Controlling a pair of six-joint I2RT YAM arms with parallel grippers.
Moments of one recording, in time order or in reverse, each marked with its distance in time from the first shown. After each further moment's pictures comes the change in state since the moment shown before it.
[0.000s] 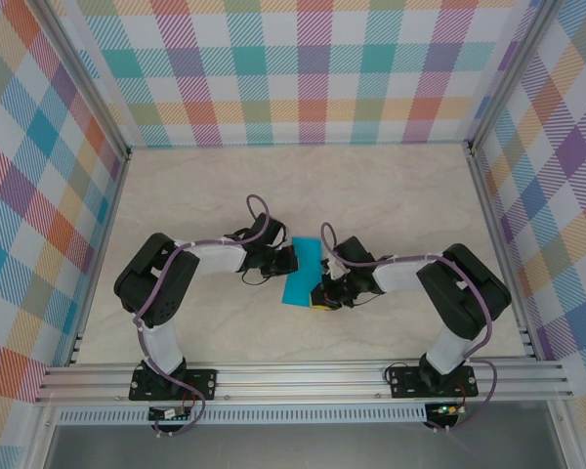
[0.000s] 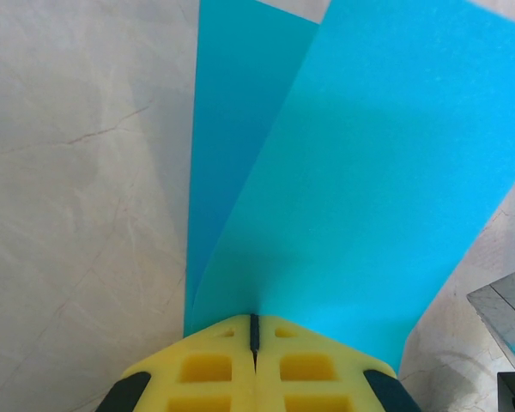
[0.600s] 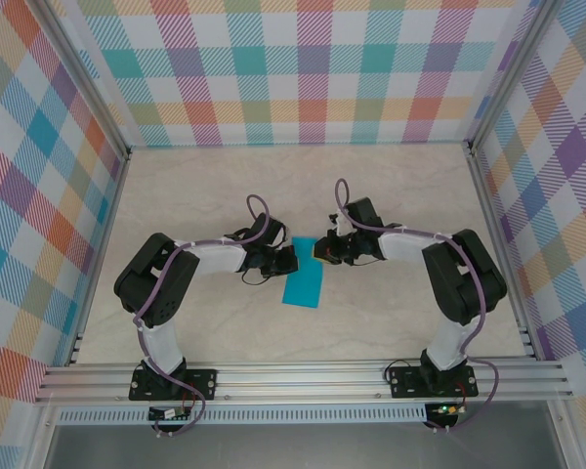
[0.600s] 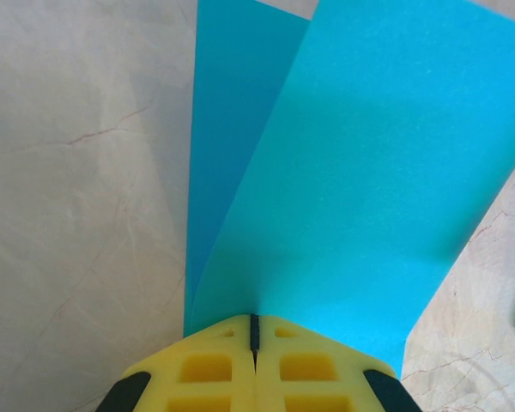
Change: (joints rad) left arm 0.000 0.000 0.000 0.000 0.000 0.000; right arm -0.177 0.103 0.271 -0.017 0.007 -0.034
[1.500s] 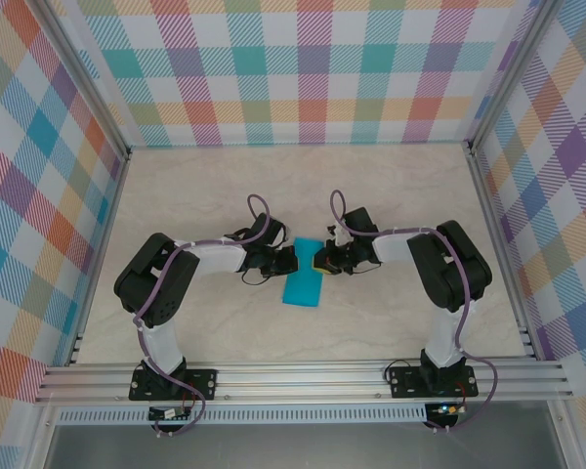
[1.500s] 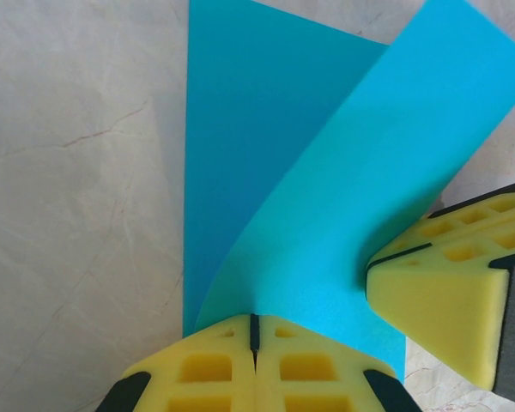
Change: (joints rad) left arm 0.000 0.000 0.000 -0.002 0.000 0.019; right arm -0.010 0.093 -0.018 0.035 -0.019 -0.016
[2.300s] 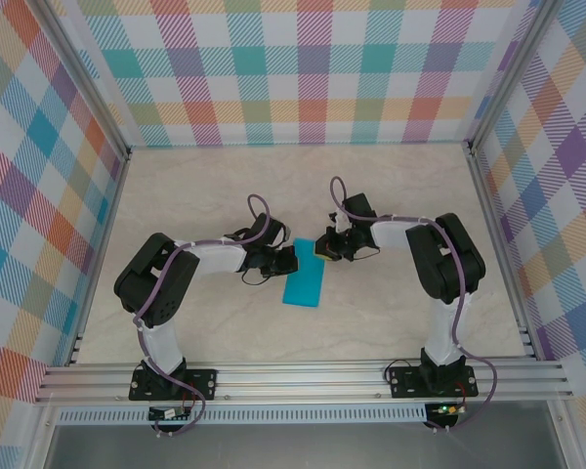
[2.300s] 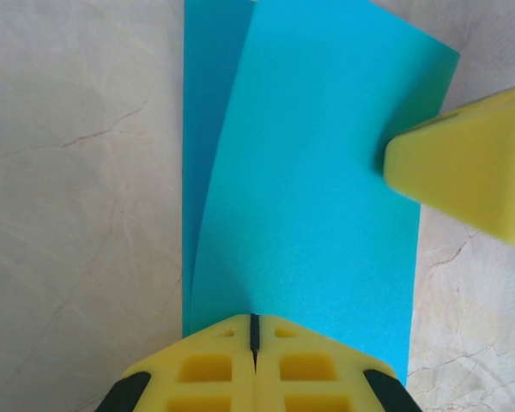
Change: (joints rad) left arm 0.000 0.000 0.000 -0.001 0.000 0.003; right arm -0.040 0.071 0.171 -0.130 0.065 -0.037
